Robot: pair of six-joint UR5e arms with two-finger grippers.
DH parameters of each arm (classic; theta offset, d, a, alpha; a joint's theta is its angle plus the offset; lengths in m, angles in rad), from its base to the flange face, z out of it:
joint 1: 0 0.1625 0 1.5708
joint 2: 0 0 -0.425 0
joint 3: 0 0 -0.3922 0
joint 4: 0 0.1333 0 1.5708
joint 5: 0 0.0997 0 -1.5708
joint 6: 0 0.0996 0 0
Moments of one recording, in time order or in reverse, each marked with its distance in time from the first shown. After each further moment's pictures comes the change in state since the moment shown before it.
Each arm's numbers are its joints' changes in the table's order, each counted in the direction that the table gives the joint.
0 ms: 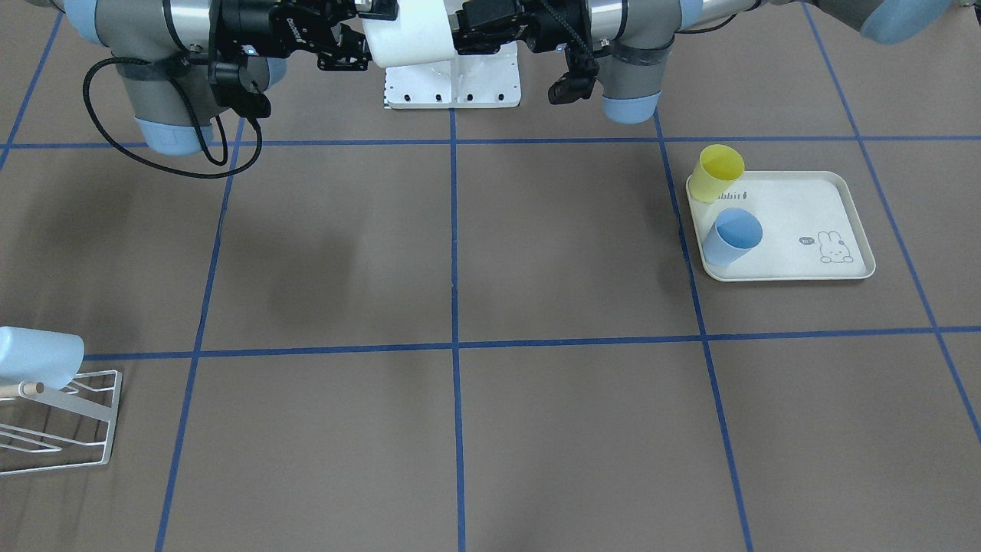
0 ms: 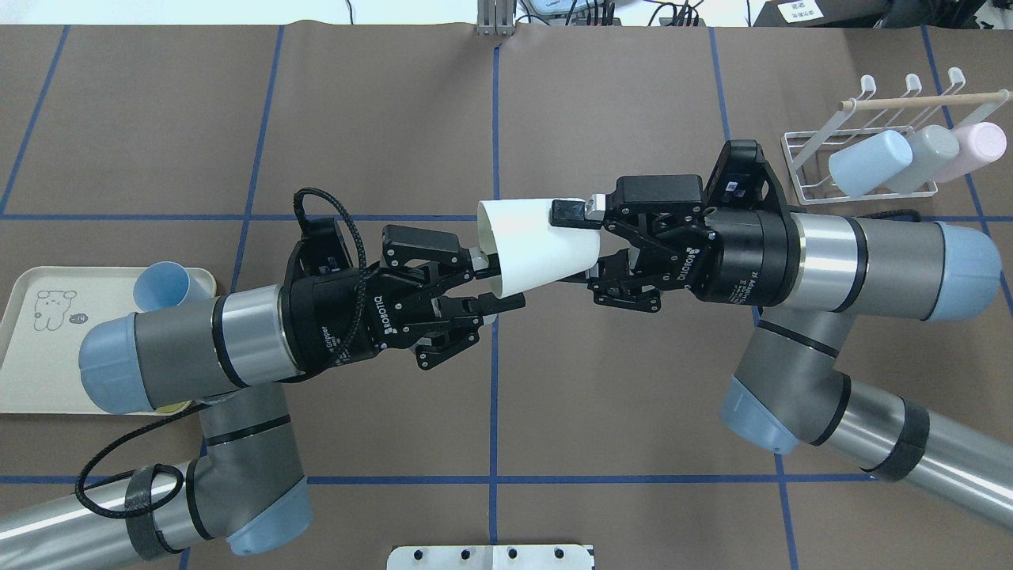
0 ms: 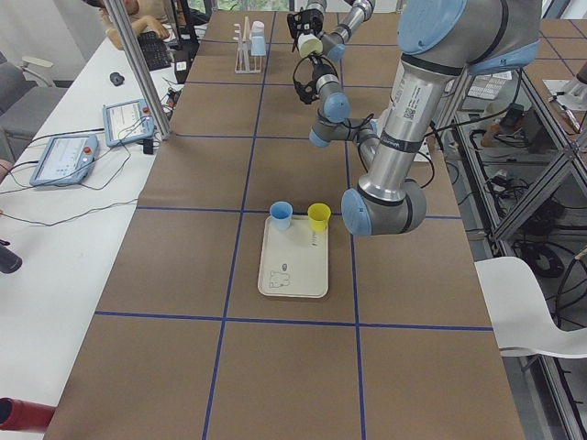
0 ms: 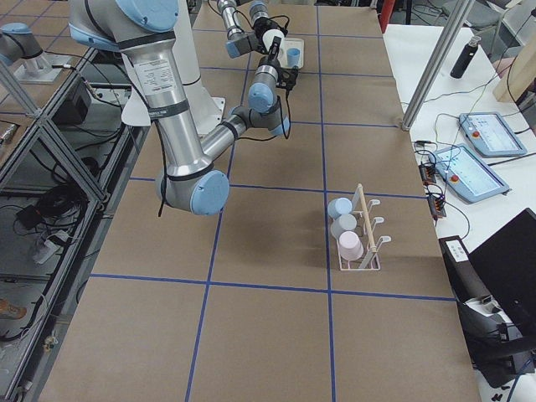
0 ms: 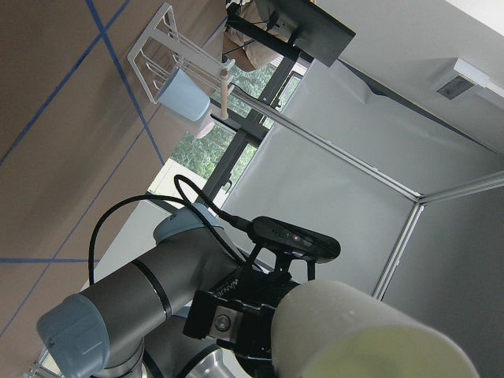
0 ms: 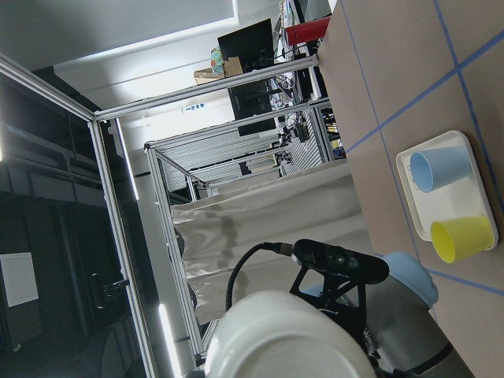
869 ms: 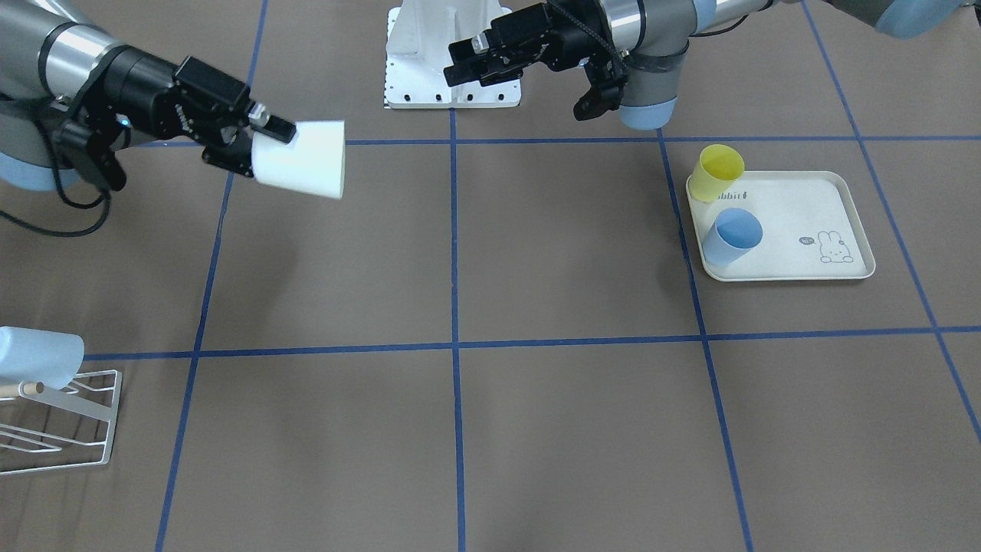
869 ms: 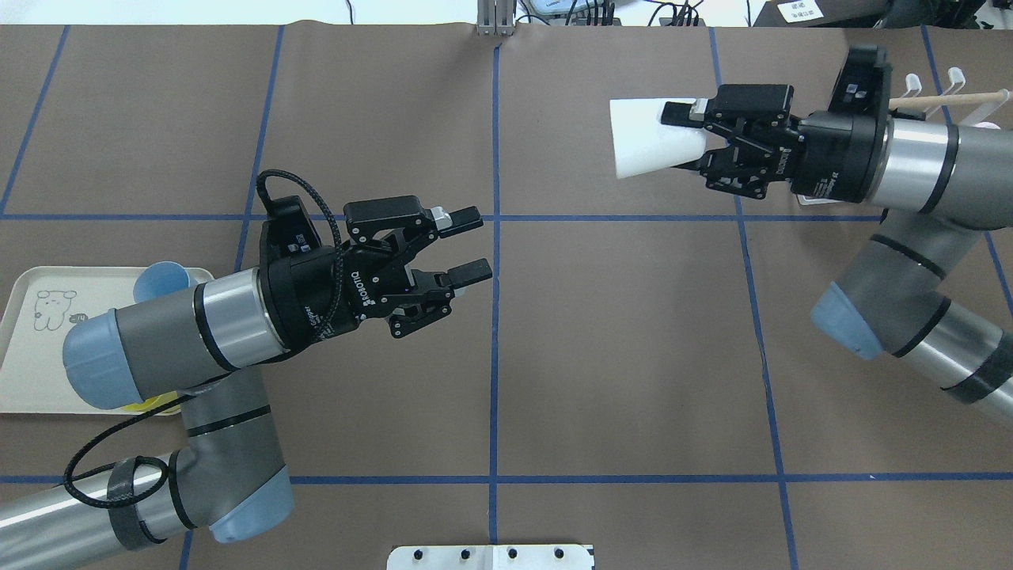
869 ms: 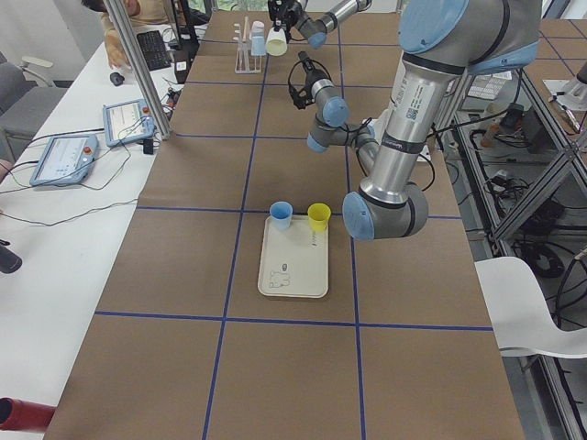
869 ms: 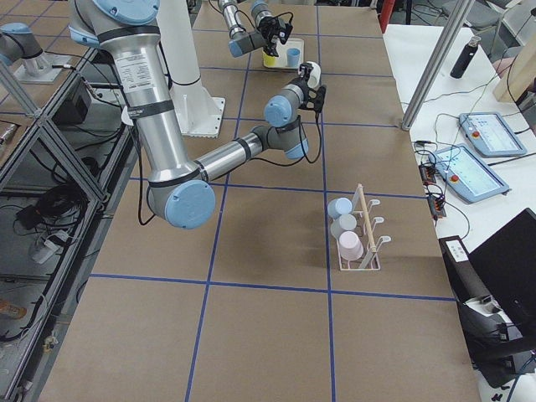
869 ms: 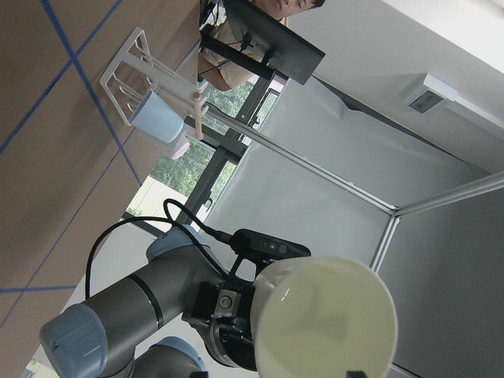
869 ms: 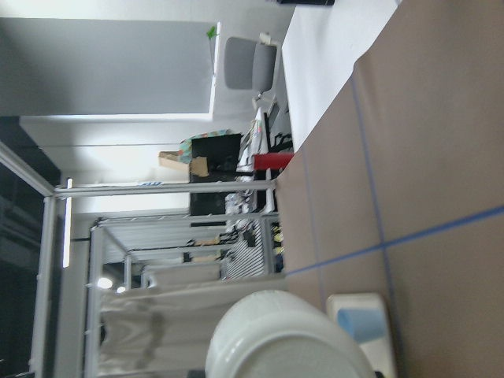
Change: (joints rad) left arm -0.026 0.043 0.008 0.014 0.087 0.114; right arm 0.280 -0.102 -0.093 -0.188 0.096 -0.314
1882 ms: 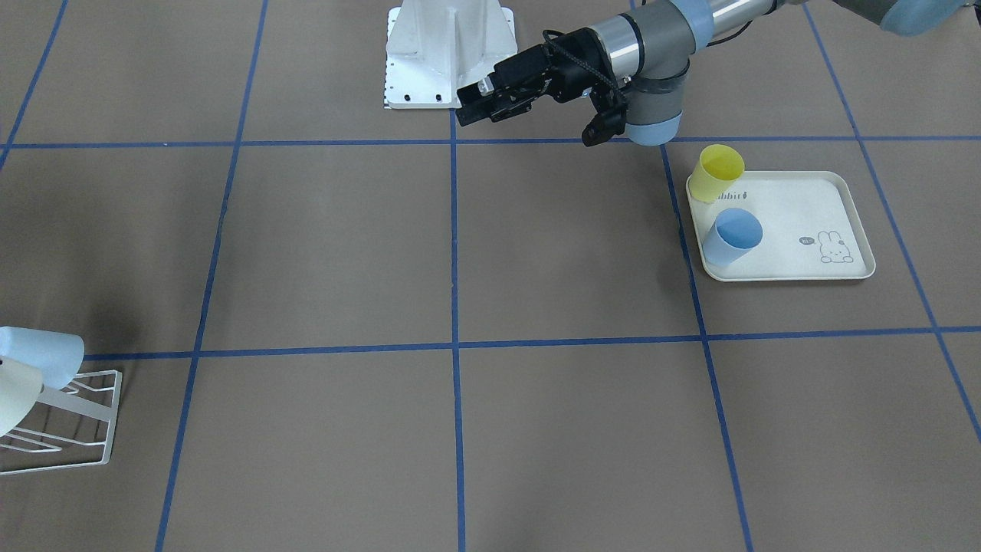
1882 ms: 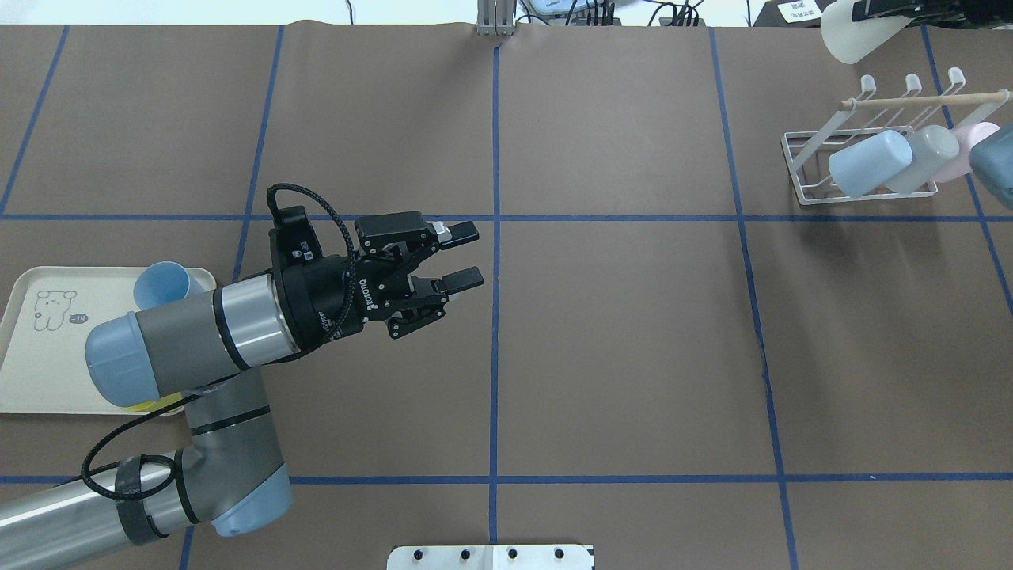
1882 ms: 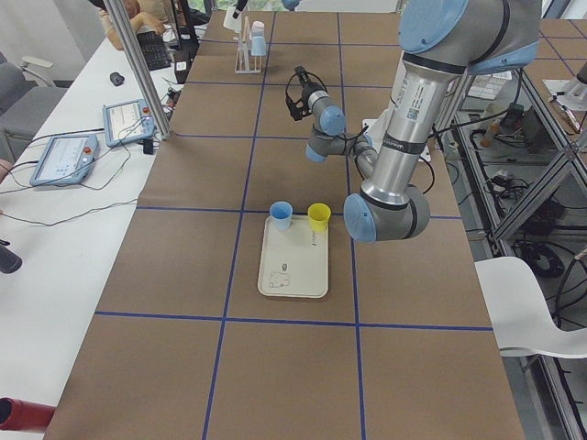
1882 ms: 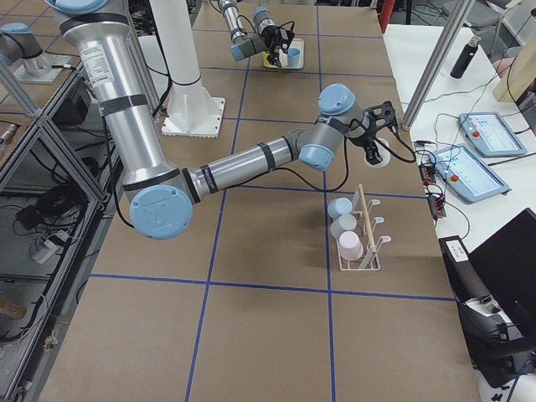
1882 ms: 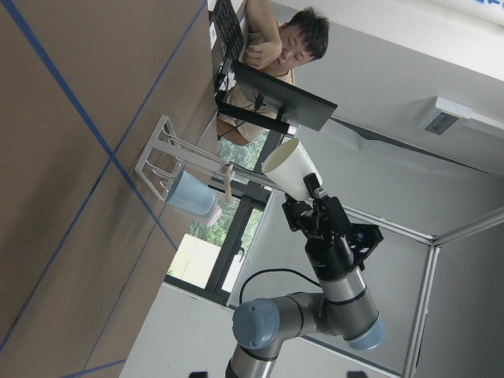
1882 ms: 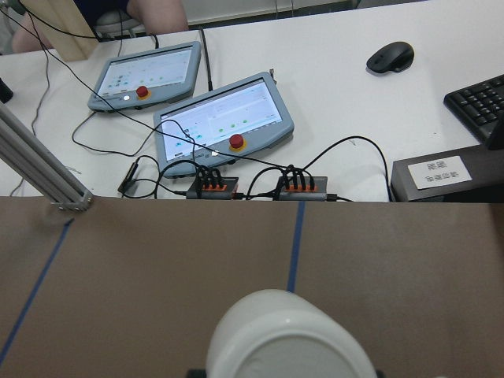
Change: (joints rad) left arm 0.004 0.007 0.066 0.001 0.001 0.033; right arm 0.390 0.041 -0.019 -0.988 0.115 -1.167
